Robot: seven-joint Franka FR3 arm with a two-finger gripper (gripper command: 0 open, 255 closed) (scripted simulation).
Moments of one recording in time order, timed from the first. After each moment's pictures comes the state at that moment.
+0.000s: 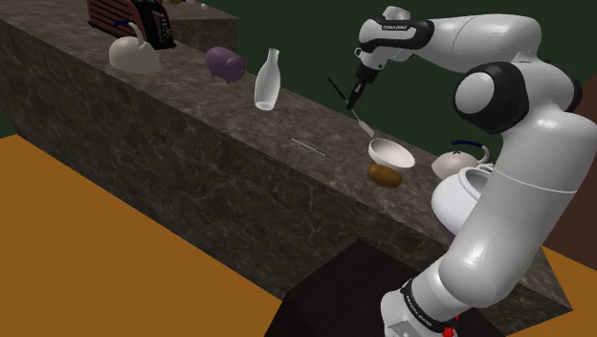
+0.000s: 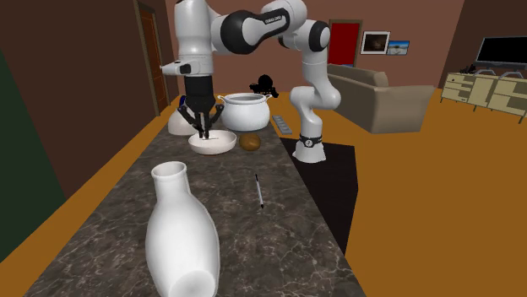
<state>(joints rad) -0.13 0.32 -0.34 -1.52 0.16 1.86 -0.93</state>
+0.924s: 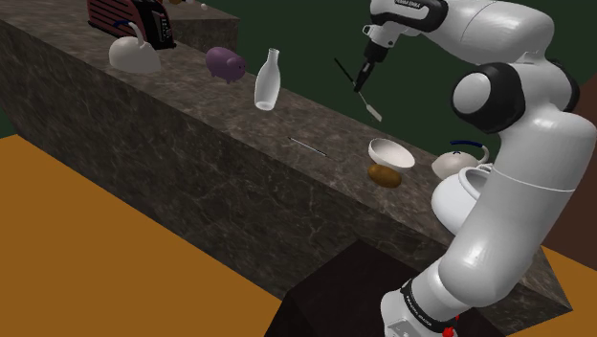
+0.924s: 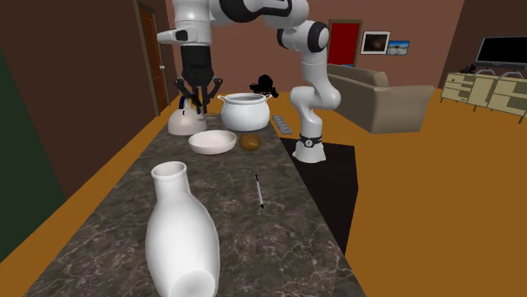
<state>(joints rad) -0.14 0.33 -0.34 -1.31 0.16 1.66 -0.92</state>
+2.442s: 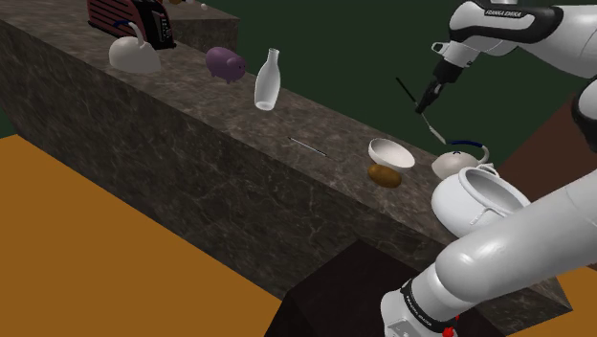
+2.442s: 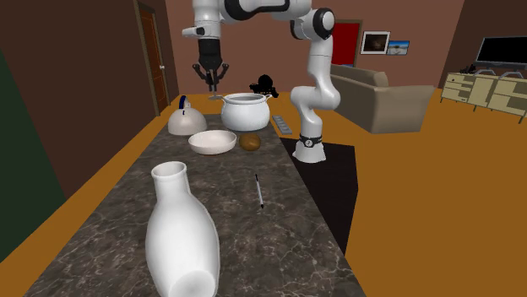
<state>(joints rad) -0.24 -0.17 -0.46 -1.84 -0.01 1.72 -1.13</state>
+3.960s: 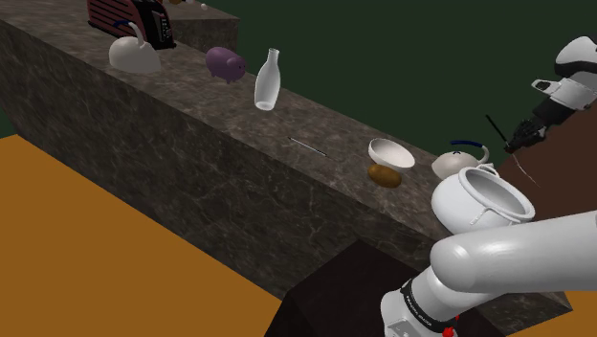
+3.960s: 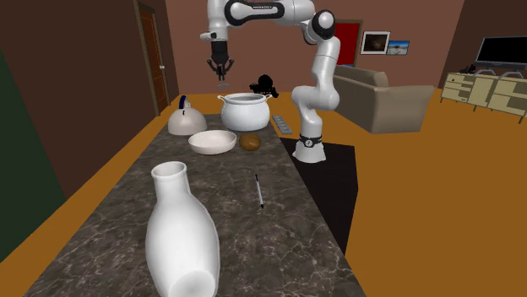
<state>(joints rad) -0.44 -0.42 -0.75 -1.97 -0.21 1.65 -1.57</state>
